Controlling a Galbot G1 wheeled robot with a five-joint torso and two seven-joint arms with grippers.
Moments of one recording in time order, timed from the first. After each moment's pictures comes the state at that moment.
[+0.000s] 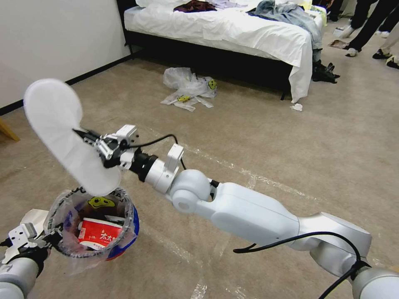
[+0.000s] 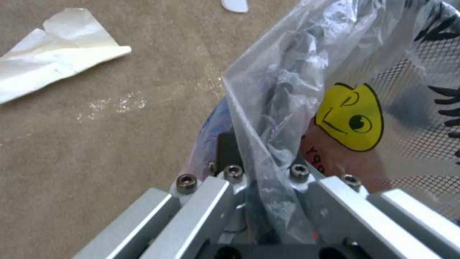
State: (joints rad) left arm 1.67 -1.38 -1.12 -2.30 -1.00 0.74 -0.36; right arm -0.22 1.34 -0.72 1.67 0.95 0.25 -0.08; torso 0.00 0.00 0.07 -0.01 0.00
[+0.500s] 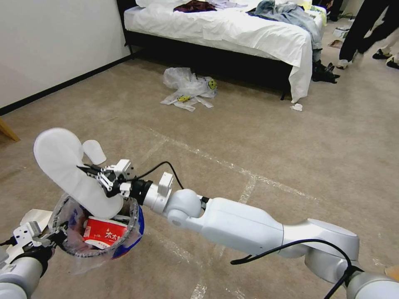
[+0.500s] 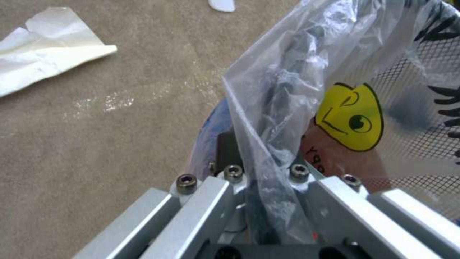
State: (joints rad) left arm 1.68 -1.38 -1.11 -2.35 -1.02 0.74 -0.37; right arm -0.28 1.37 -0.83 1.51 0.87 0.34 -0.14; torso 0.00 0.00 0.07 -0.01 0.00
